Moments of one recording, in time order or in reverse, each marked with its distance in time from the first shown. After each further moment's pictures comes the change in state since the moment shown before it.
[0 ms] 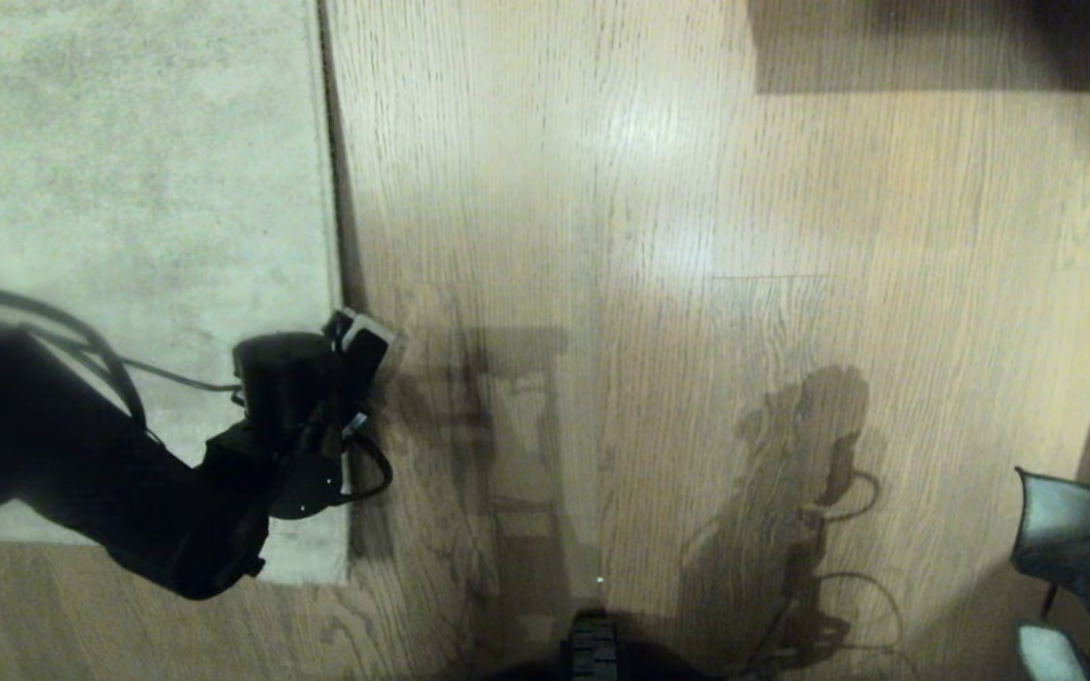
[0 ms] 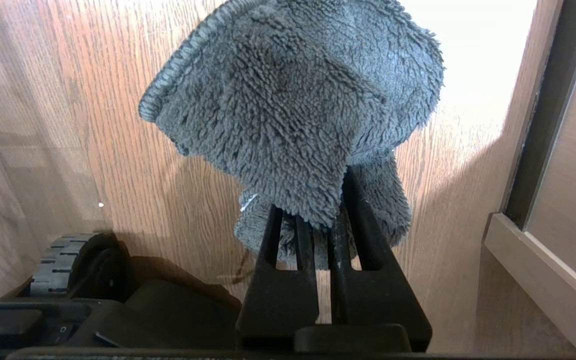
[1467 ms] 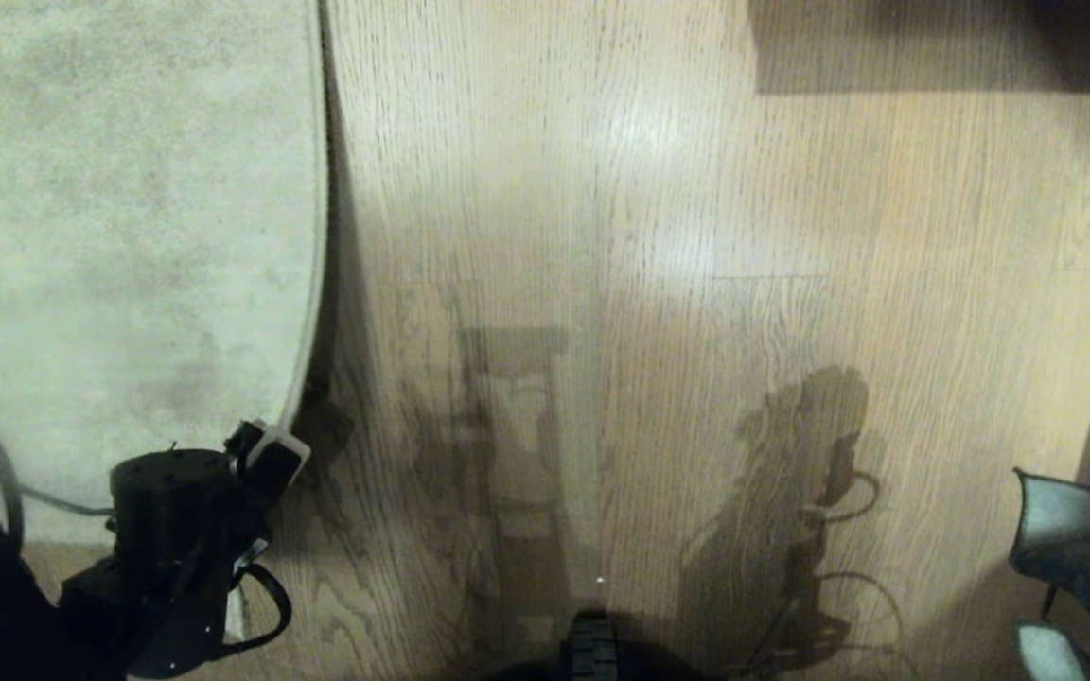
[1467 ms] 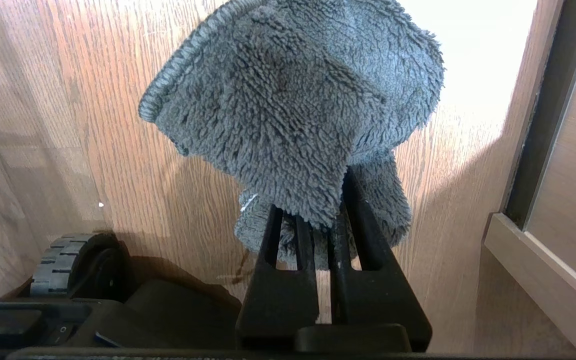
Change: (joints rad) left arm 0.073 -0.104 0.483 -0.176 0.003 0.005; right arm 0.000 0.000 0.000 0.000 0.000 0.000
